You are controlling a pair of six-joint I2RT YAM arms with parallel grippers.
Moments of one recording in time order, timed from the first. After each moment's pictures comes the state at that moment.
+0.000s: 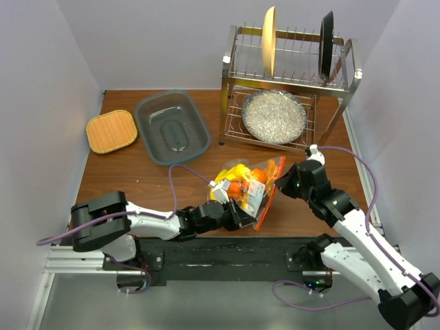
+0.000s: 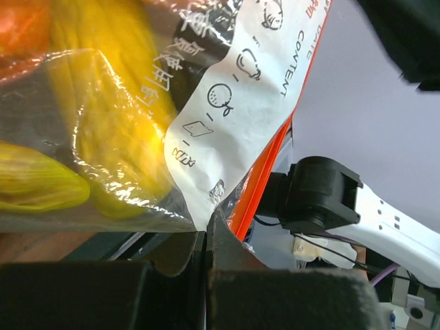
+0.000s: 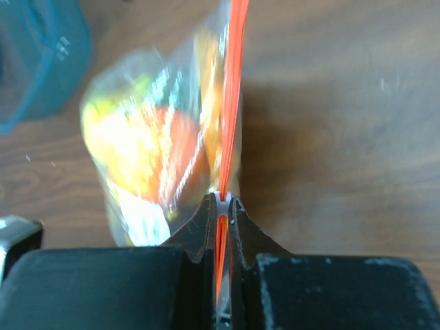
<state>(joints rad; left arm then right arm) -1.25 1.52 0.51 0.63 -0.14 -1.30 0.51 0.75 0.66 -0.58 0.17 0.82</state>
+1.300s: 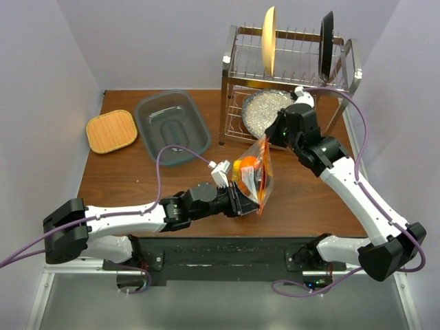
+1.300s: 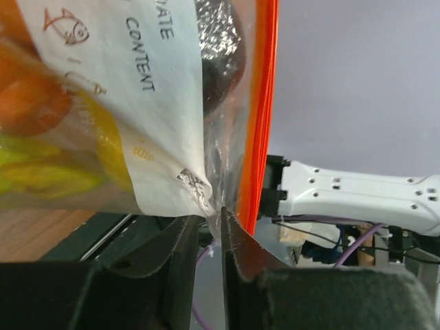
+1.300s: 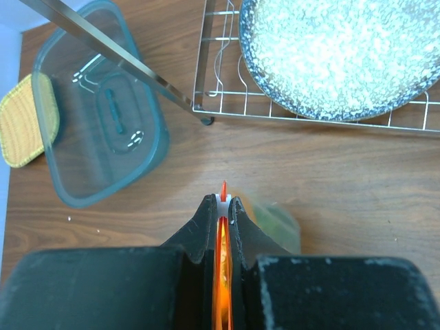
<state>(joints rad) -1.19 1.27 0.69 0.32 -0.04 -1.14 0.51 1.23 1.31 -0.59 0.26 0.60</state>
